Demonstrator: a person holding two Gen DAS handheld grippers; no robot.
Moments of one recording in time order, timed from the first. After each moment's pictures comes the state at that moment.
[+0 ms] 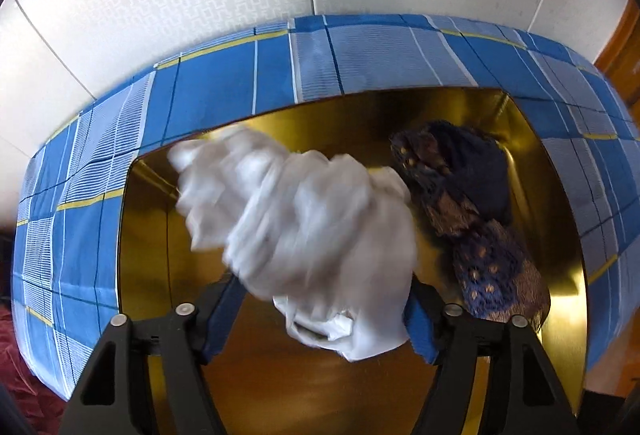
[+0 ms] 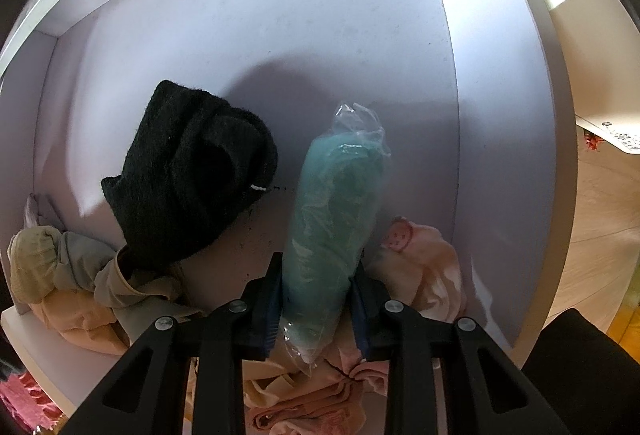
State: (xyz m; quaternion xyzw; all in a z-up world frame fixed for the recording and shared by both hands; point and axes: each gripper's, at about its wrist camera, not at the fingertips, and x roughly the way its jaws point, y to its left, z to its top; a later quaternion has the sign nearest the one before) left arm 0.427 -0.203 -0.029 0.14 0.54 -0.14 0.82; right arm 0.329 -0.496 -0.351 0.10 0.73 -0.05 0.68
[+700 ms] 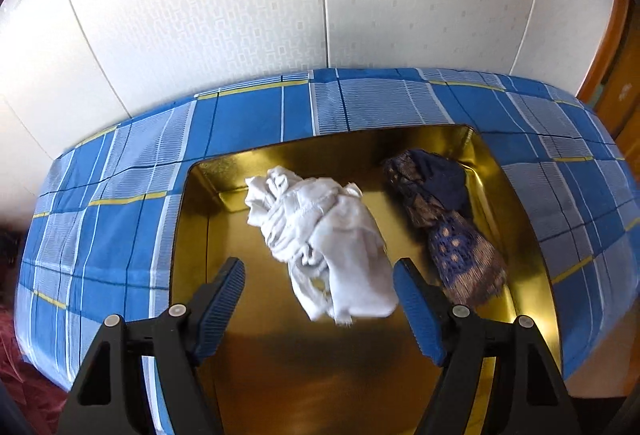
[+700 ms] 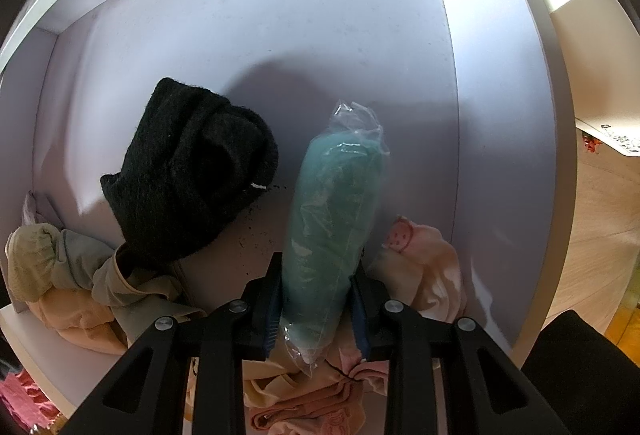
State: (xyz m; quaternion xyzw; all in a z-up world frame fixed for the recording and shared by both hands) left arm 0.374 -0.171 0.015 0.12 0.47 -0.14 0.87; right arm 0.327 -0.487 -0.350 0.09 0.72 -0.05 0.68
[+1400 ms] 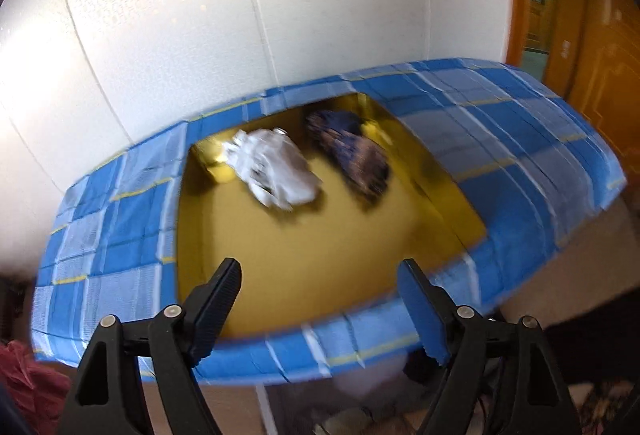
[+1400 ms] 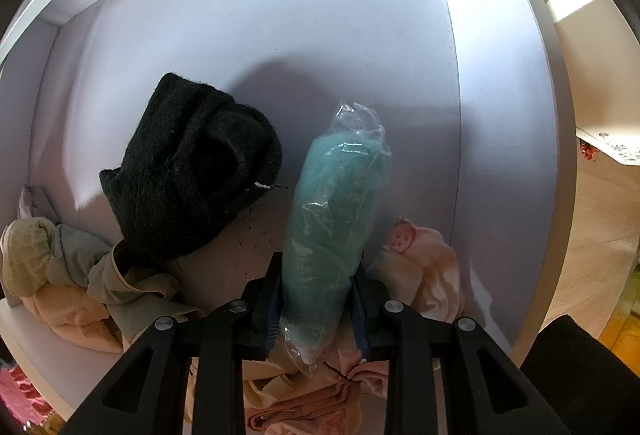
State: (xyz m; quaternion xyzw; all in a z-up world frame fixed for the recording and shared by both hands) left arm 0.192 -0.160 0.027 0.17 0.38 -0.22 0.88; right arm 0.329 -0.476 -0.349 0.07 0.72 -0.05 0.68
